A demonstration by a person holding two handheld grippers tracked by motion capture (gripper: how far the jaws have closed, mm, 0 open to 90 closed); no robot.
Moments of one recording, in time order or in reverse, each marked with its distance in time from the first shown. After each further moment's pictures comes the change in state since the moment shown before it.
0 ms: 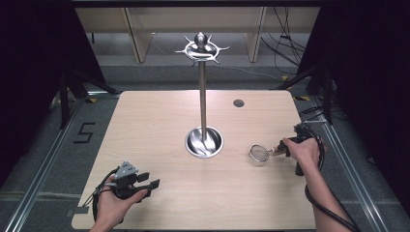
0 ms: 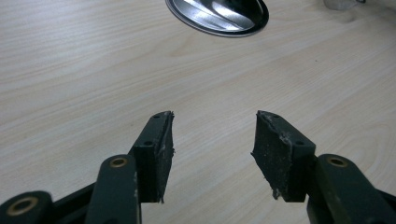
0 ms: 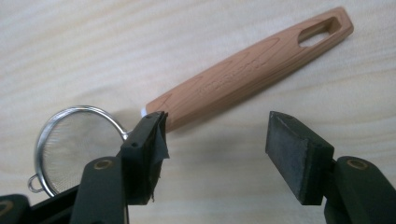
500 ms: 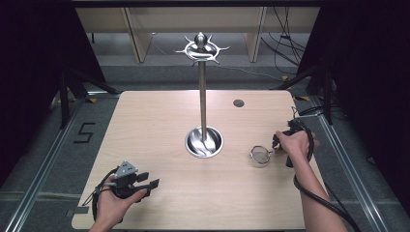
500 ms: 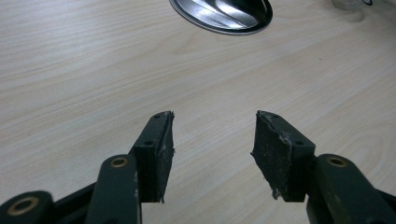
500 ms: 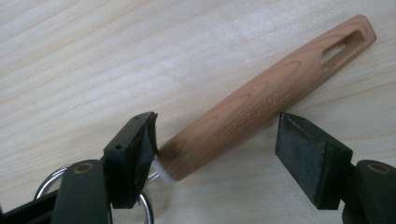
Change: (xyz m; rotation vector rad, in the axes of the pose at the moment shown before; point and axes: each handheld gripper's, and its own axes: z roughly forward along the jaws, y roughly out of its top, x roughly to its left) left arm 0.003 -0.001 0.000 0.016 0.007 0.008; right arm 0.016 0.021 0.018 0.044 -0.109 0.038
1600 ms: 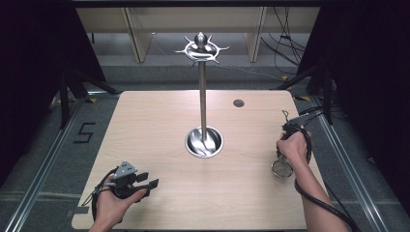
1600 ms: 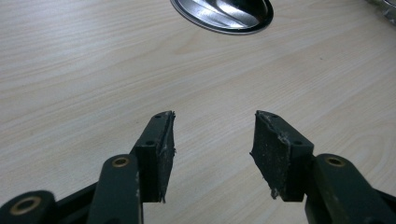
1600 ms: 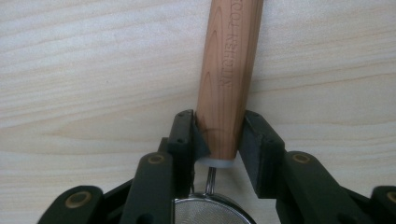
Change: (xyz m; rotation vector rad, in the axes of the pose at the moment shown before) left arm 0.000 0.000 0.000 0.004 0.002 0.003; right arm 0.004 -0.006 0.002 0.104 -0.114 -0.214
